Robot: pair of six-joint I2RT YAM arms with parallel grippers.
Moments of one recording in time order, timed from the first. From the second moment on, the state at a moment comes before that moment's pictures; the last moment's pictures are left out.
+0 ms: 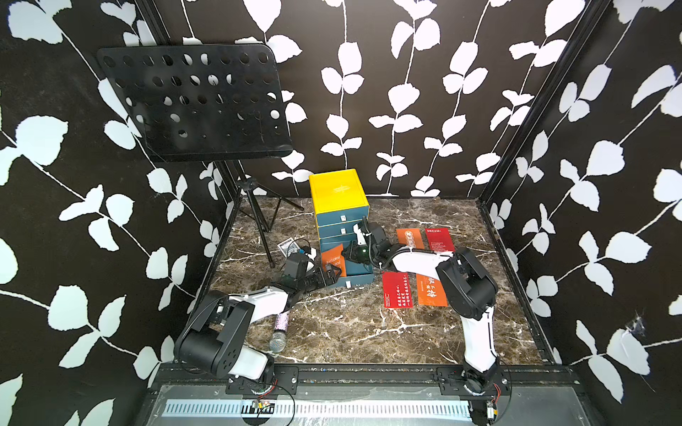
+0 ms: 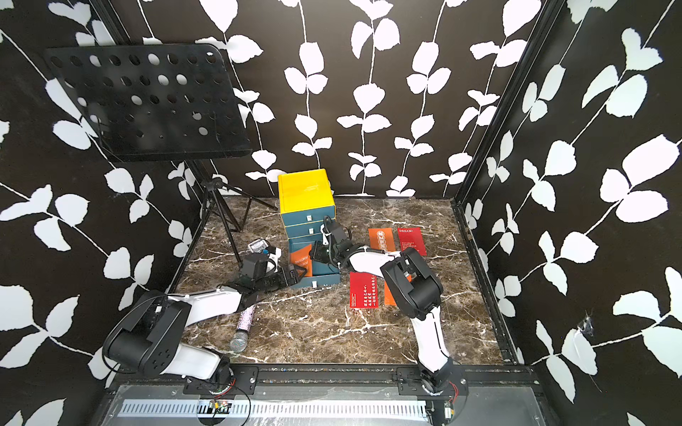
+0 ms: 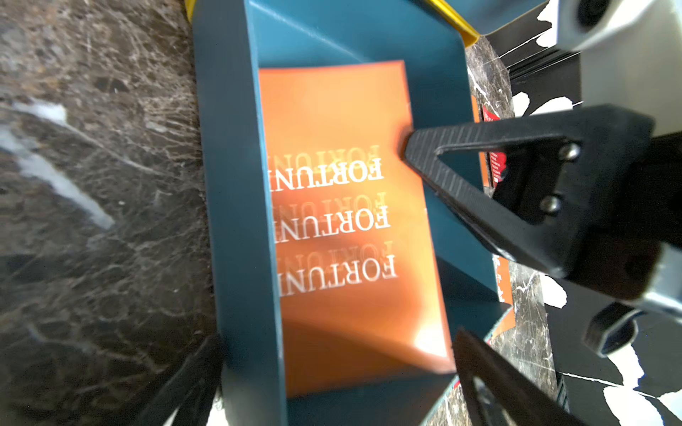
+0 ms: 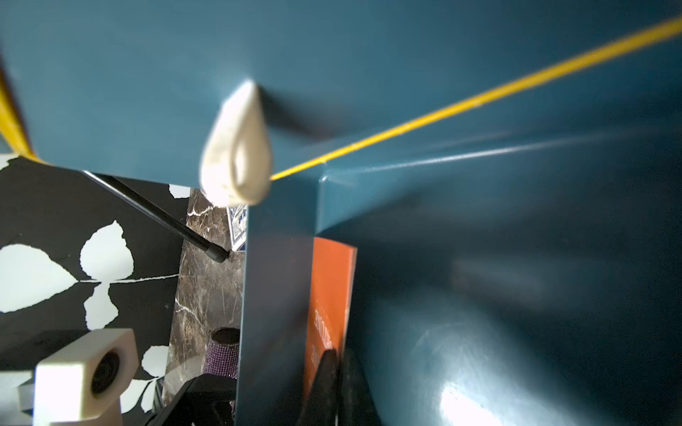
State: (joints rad) left arm -0.41 1.45 0.49 0.29 0.36 -0.69; right arm 0.69 2.05 1.32 0.08 -0.33 0.81
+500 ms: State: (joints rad) left arm -0.41 1.43 0.49 0.26 0.33 -0.68; right arm 0.69 2.05 1.30 0.09 -0.34 0.80
